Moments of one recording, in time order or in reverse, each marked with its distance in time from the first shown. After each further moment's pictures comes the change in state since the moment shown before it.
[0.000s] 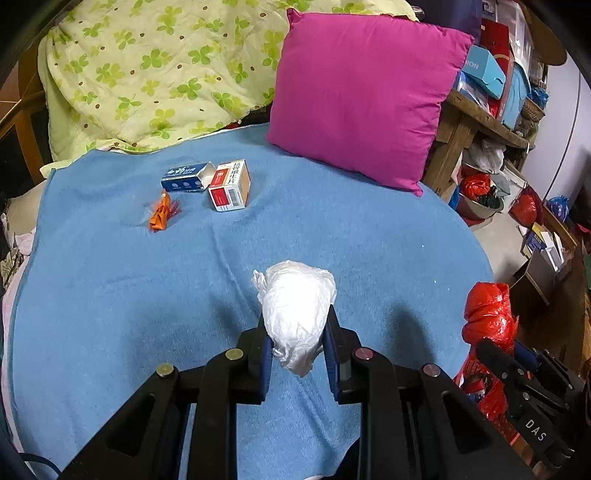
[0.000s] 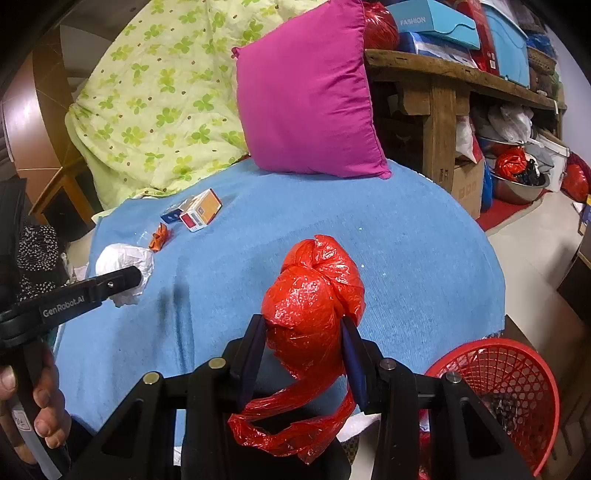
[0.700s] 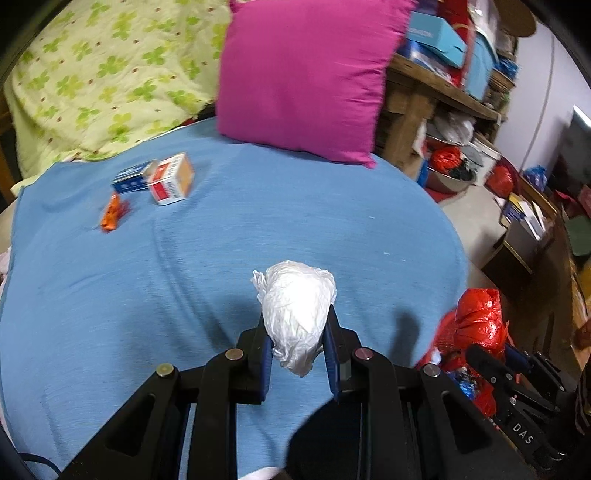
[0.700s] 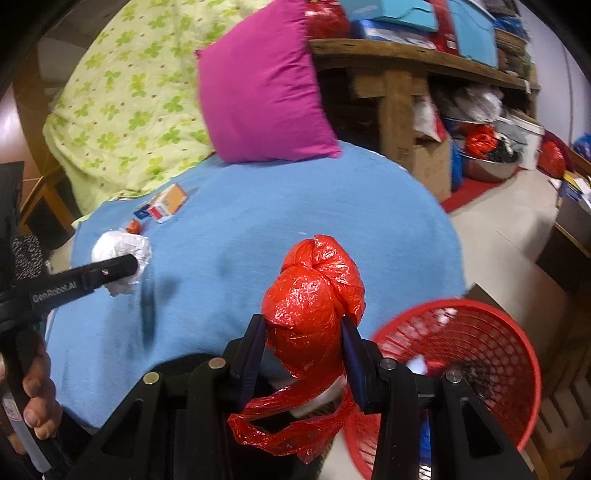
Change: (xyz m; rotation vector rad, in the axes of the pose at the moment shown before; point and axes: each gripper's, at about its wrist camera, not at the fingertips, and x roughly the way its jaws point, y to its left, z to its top) left arm 0.006 -0.067 -0.015 0.107 0.044 -0.089; right arm -0.025 -0.053 -0.036 0.079 0.018 -0.084
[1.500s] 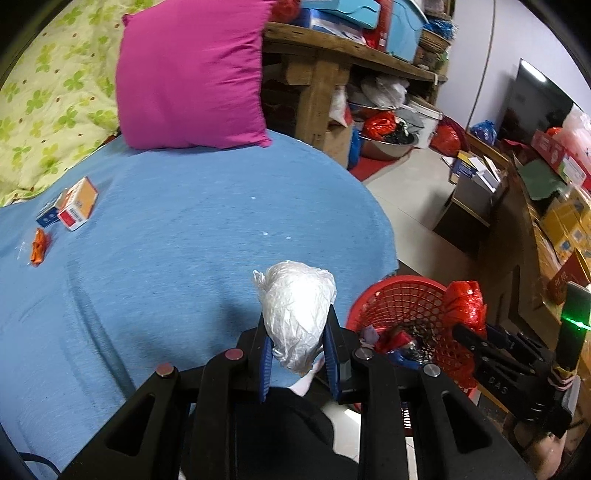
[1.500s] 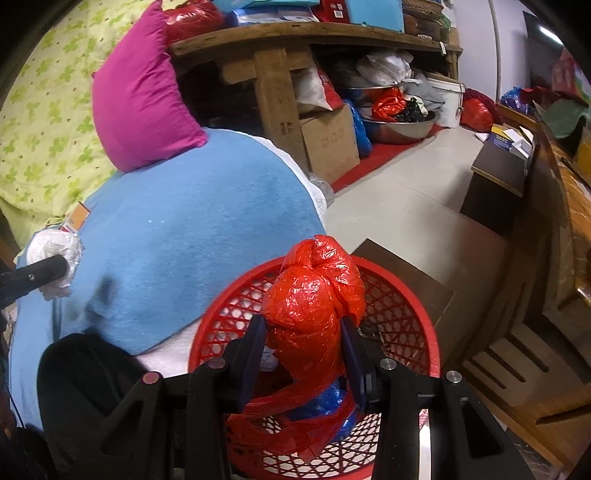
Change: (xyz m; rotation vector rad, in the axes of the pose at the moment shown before) left arm 0.015 -0.107 -0.010 0.179 0.051 -0.146; right arm -0.021 -0.128 -0.035 0.178 0.046 -0.227
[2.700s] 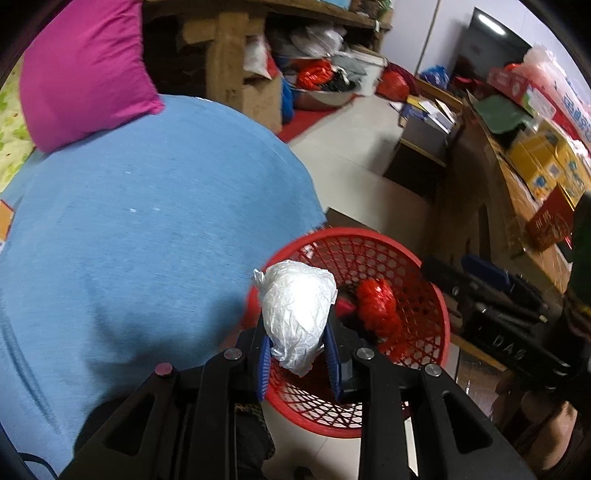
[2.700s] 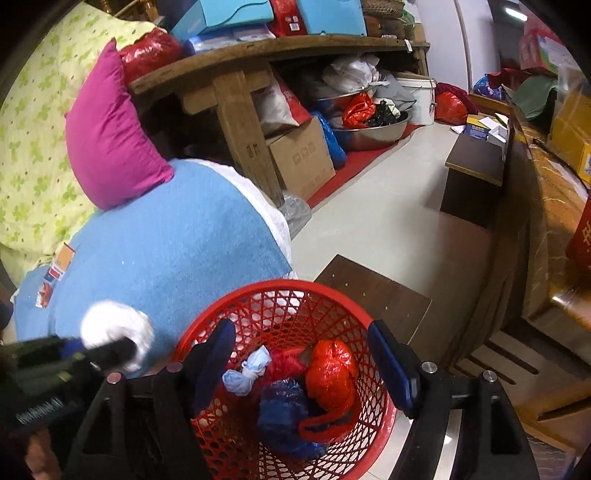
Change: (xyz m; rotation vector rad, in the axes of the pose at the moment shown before) left arm 0.061 -0.085 -0.006 0.161 0.171 -0.158; right arm -0.008 -0.046 0.018 0.113 -0.070 -0.018
